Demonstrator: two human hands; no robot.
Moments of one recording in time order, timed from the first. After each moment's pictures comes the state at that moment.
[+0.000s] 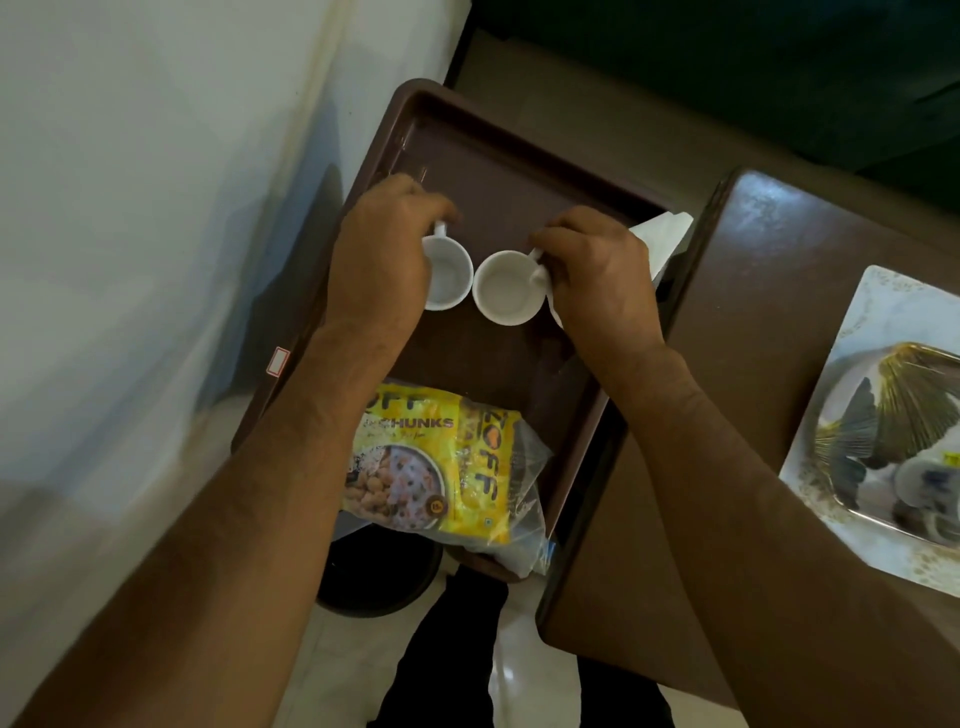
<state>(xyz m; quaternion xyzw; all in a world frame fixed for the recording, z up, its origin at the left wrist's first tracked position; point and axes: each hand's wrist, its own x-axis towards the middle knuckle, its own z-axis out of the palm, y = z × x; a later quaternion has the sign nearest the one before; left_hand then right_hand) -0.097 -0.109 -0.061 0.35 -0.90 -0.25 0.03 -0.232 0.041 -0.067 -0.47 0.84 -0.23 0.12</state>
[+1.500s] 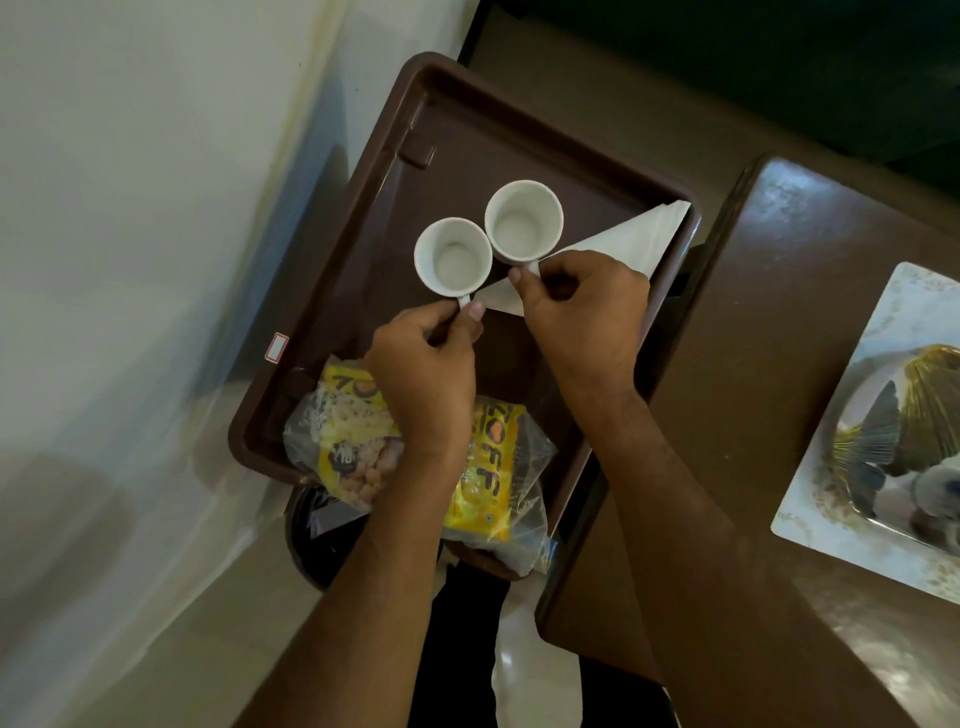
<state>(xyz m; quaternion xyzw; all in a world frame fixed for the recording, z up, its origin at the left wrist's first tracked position) -0.074 0.008 -0.076 0.62 -0.59 -0.47 0.20 -0.192 0.055 -0.080 -0.22 0.89 -0.35 0.19</state>
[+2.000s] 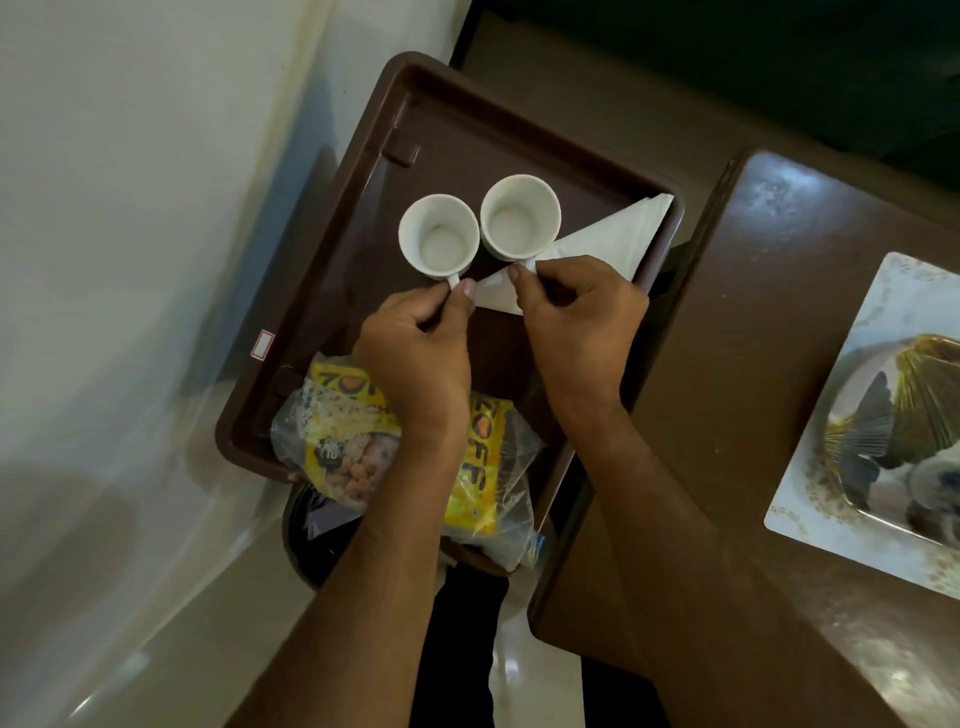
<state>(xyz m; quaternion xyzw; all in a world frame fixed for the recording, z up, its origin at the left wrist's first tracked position) -0.086 0.011 -0.076 0.63 -0.57 -0.46 0.25 -0.183 0.069 -0.075 -0.19 0.88 -0.42 0.14</state>
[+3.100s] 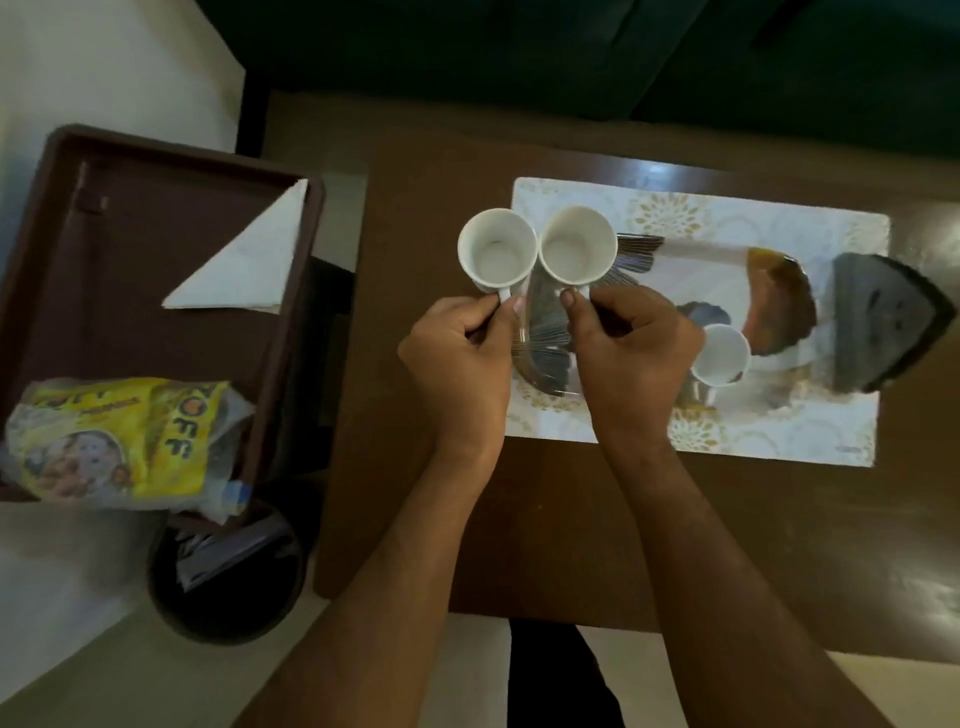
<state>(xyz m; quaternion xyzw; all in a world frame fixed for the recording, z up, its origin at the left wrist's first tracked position) -0.239 0.287 -0.008 0.44 -0.73 -0.48 0.20 -0.314 0.387 -0.027 -0.09 0.89 -0.45 0.00</state>
